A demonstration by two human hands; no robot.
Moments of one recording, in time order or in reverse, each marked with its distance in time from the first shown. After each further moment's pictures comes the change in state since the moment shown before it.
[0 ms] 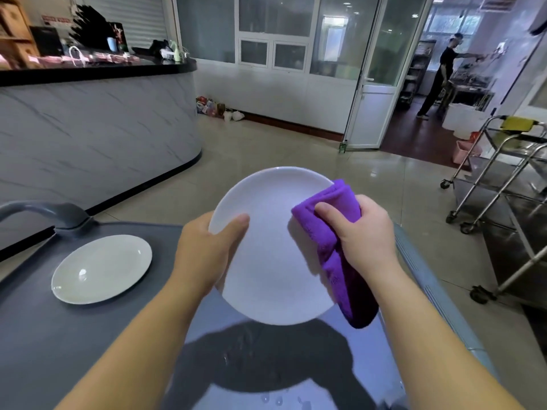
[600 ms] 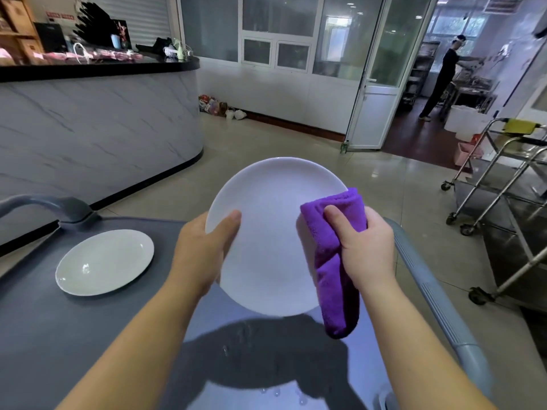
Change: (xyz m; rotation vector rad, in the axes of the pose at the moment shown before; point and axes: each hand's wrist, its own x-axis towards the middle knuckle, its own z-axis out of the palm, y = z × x) left_hand -0.006 -0.009 -0.003 -0.178 0.020 -0.053; right_hand -0.020 0.007 0.002 0.224 0.079 0.083
